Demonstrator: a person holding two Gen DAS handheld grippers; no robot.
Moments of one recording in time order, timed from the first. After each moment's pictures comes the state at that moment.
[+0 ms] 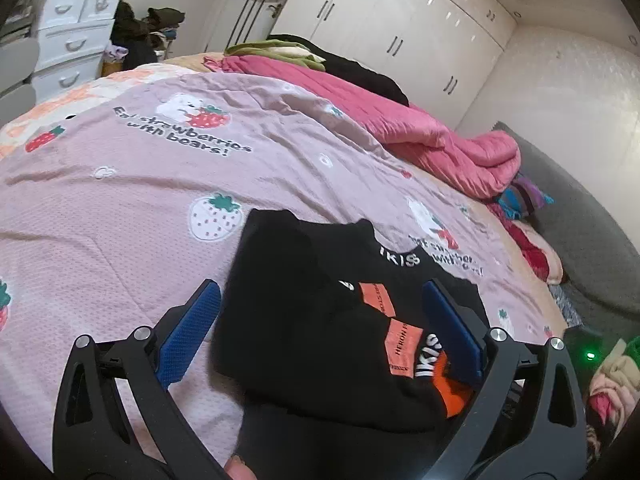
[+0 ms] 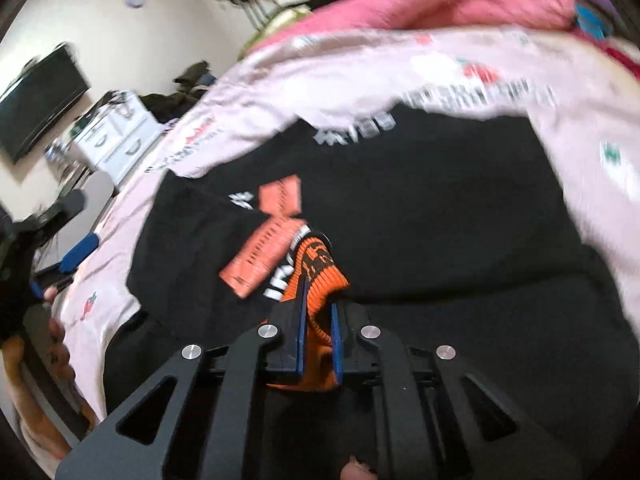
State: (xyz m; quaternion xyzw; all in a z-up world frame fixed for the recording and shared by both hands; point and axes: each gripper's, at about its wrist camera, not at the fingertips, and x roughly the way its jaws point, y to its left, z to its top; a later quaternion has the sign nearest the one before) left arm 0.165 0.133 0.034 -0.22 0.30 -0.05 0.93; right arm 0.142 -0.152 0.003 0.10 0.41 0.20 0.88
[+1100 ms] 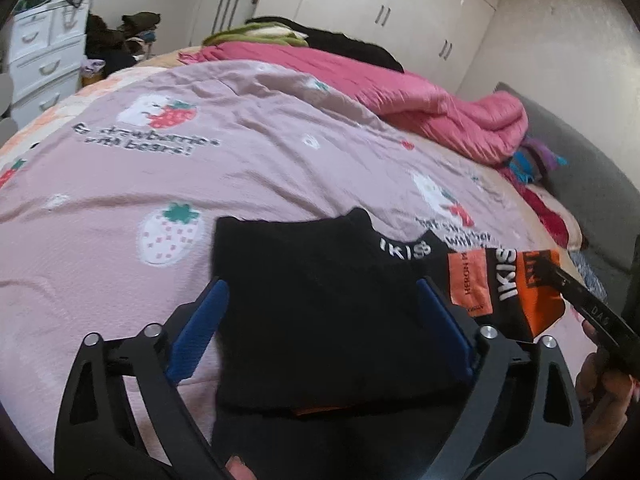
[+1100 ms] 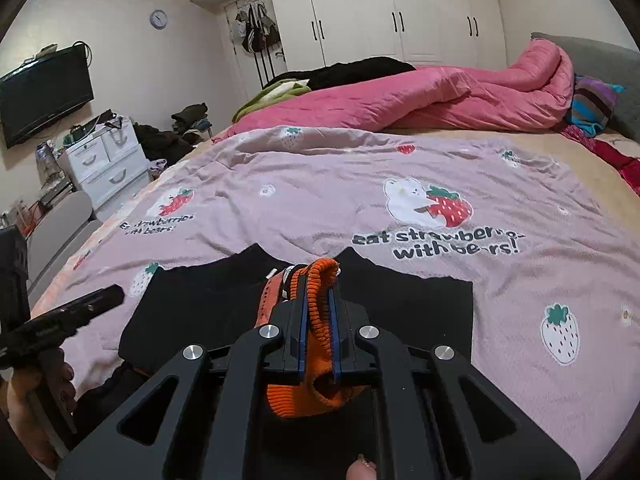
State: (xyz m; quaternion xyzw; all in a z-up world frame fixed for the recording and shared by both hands) left arm 0.224 0.083 0.022 -0.15 0.35 -0.06 0.92; right arm 0.206 -0.201 0.057 0.04 0.32 0.15 0.94
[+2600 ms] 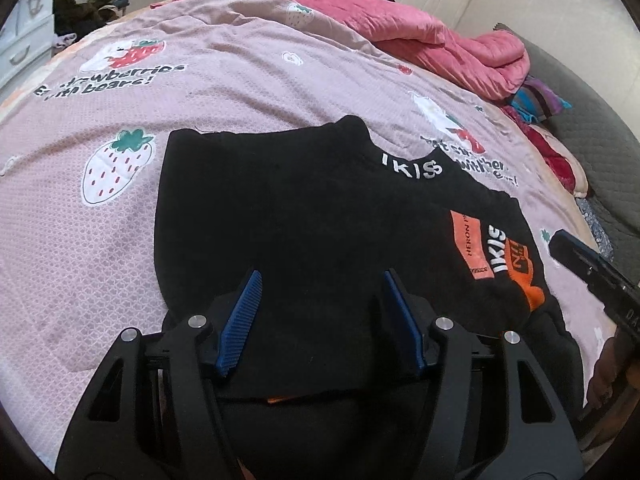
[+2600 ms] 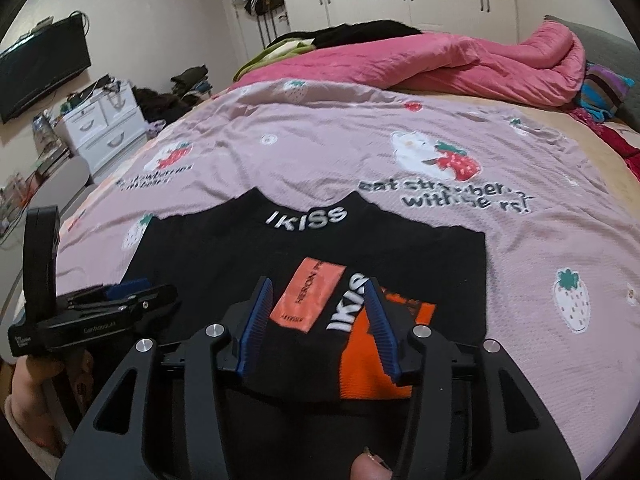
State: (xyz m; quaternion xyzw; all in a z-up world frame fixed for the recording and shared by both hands) left arm 0.243 0.054 -0.032 -0.12 0.44 -0.08 0.88; right arm 0.198 -0.182 0.025 0.01 0.38 0.16 0.91
